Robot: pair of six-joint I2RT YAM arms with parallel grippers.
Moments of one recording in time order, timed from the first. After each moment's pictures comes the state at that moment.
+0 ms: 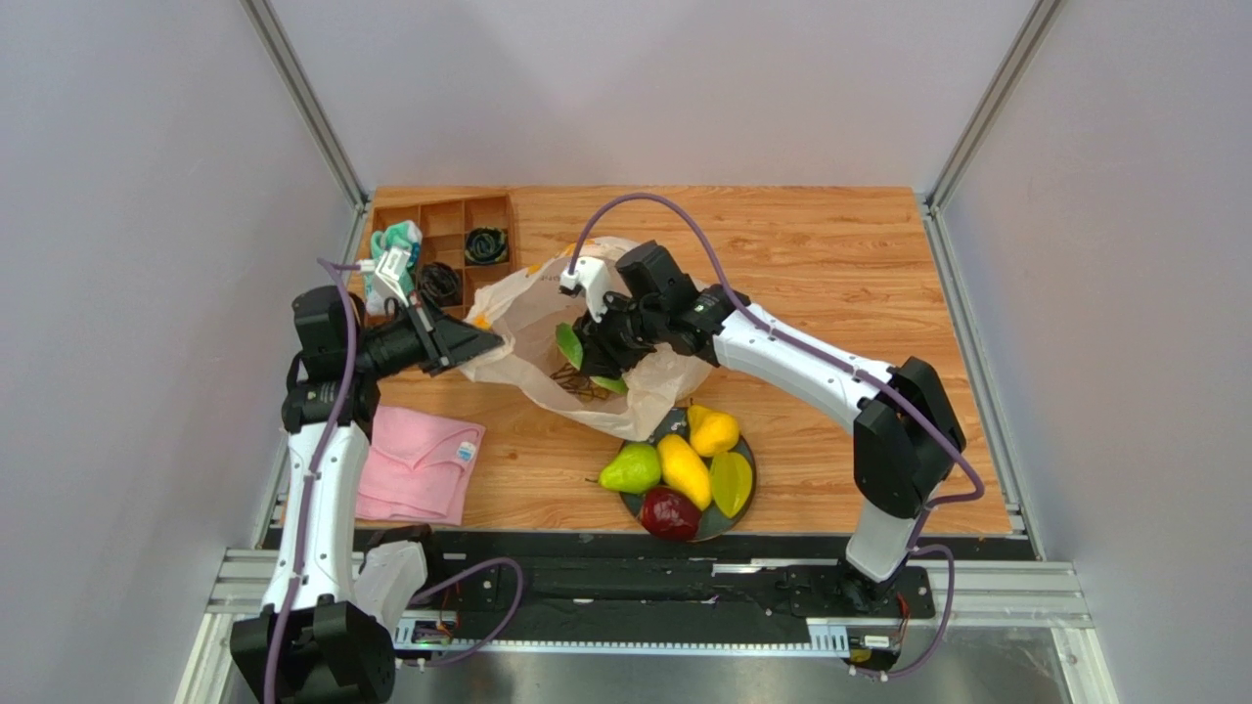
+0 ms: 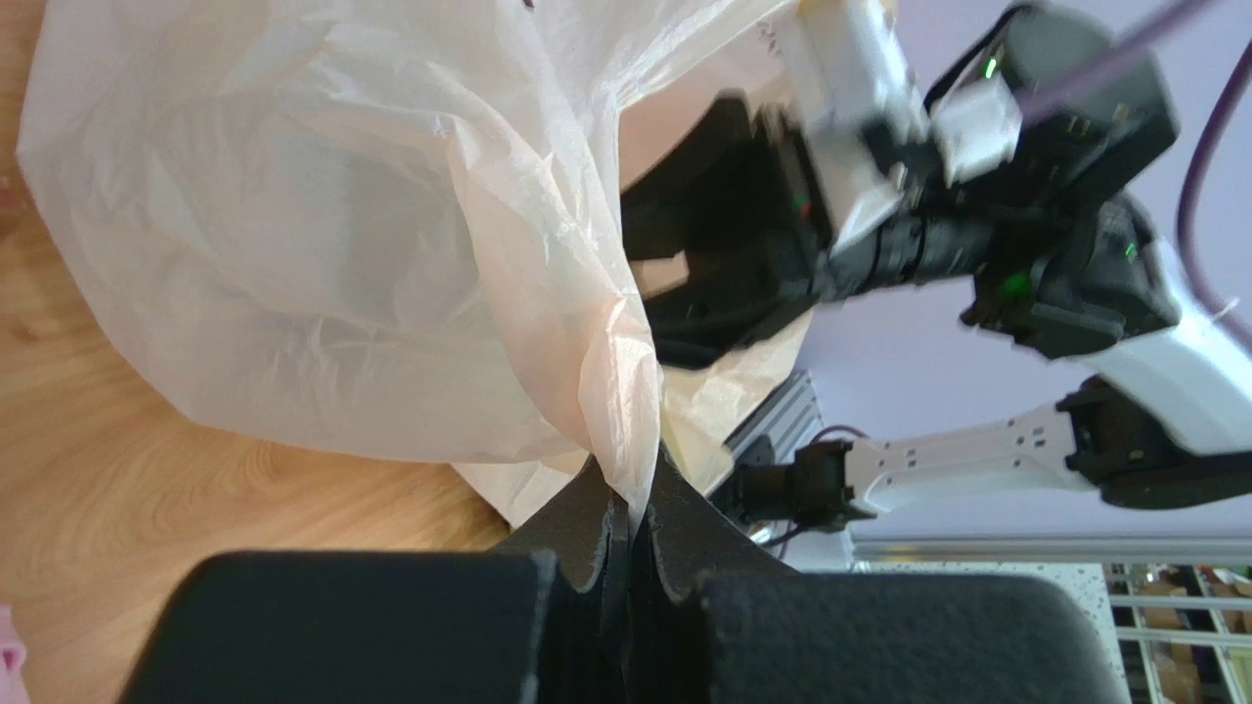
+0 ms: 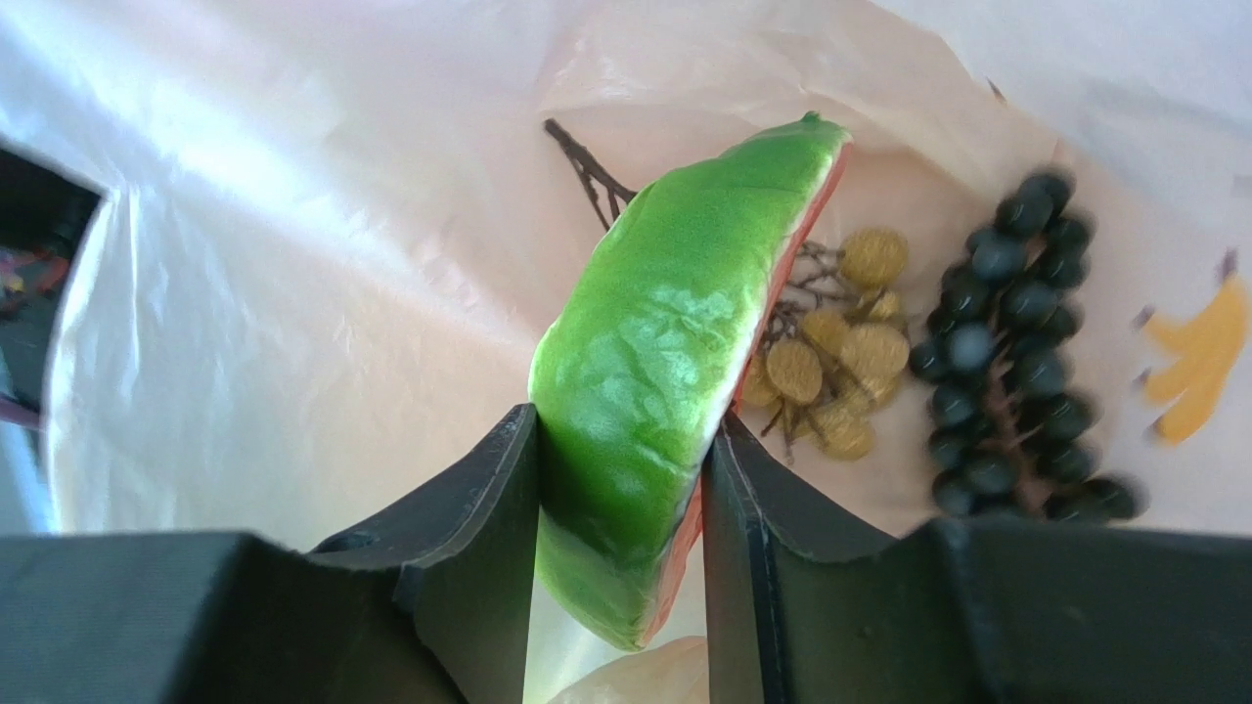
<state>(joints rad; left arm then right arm) 0.18 0.89 0.79 -0.34 1.03 -0.58 0.78 1.77 1.46 -0.42 -0.41 -0.11</state>
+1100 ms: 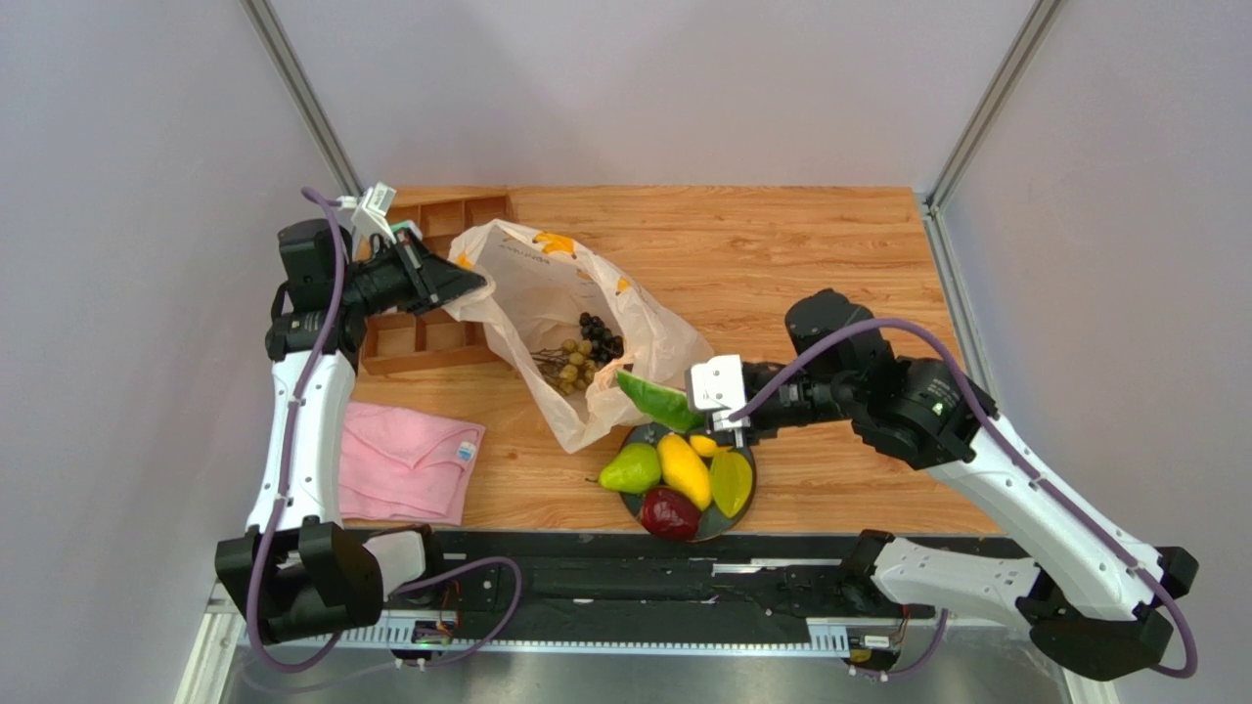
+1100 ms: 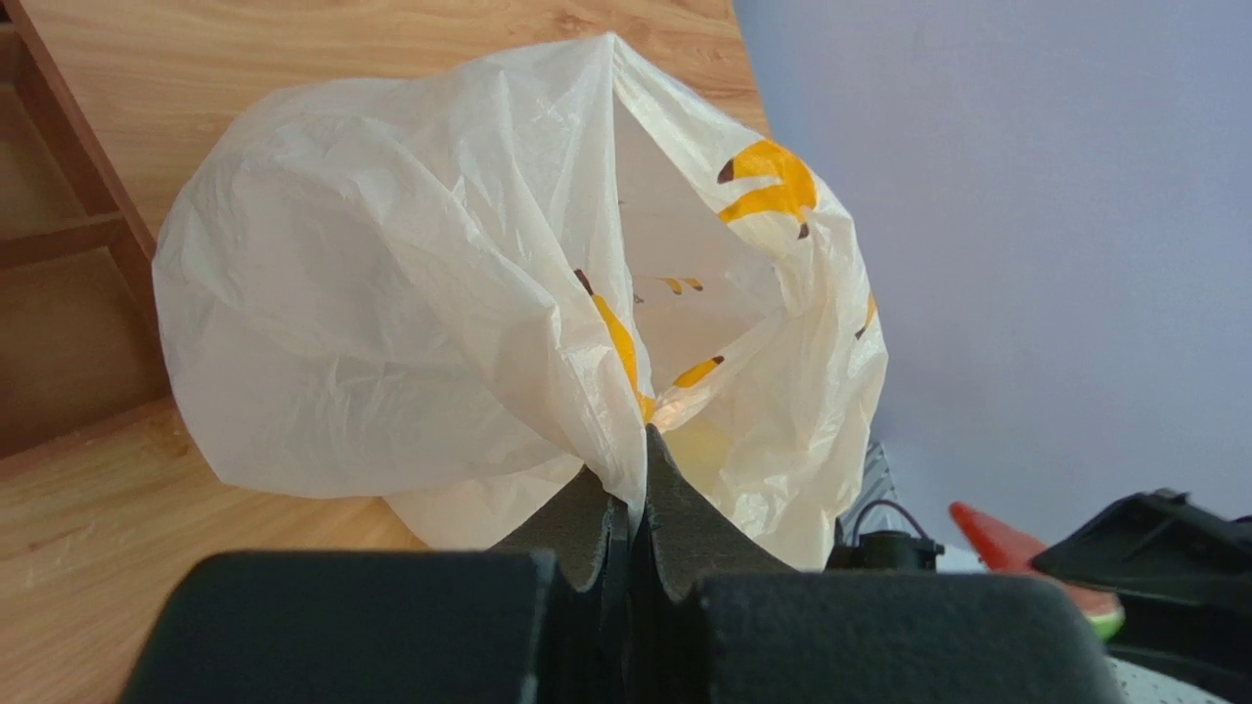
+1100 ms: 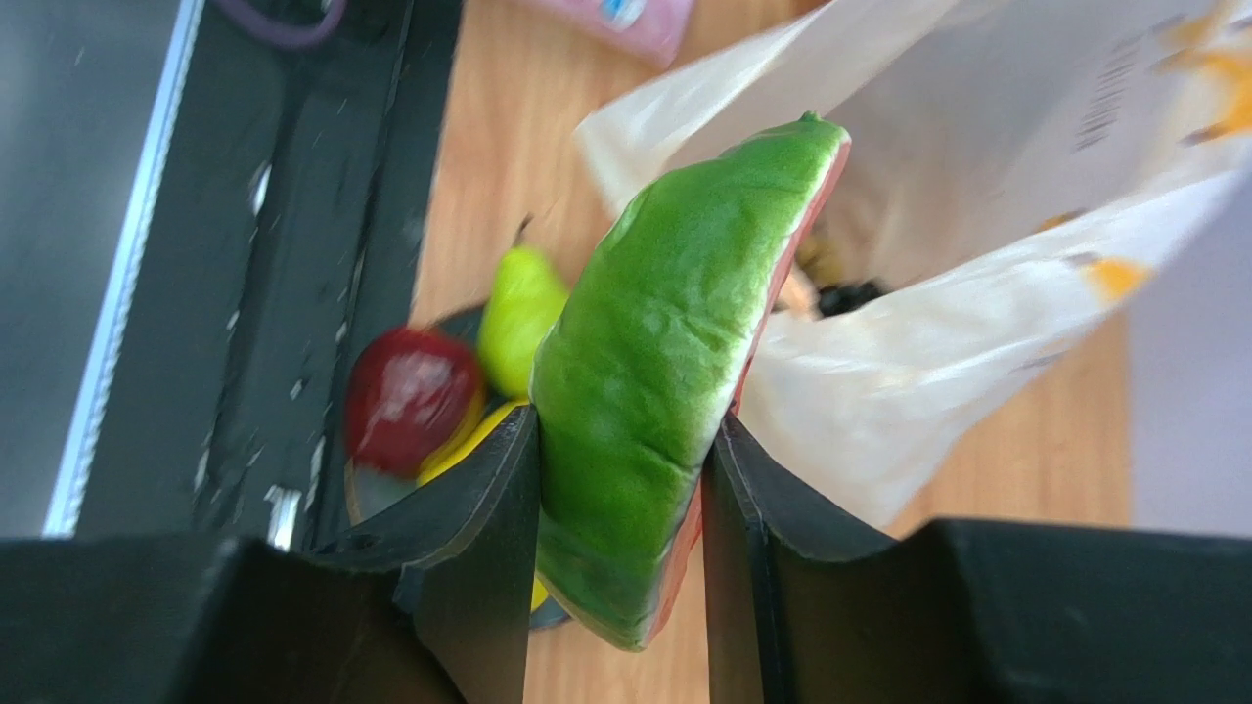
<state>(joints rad) 0.18 1.16 1.12 -0.40 0.93 -0.49 0.87 1.03 1.35 -0.85 -0.50 -0.71</state>
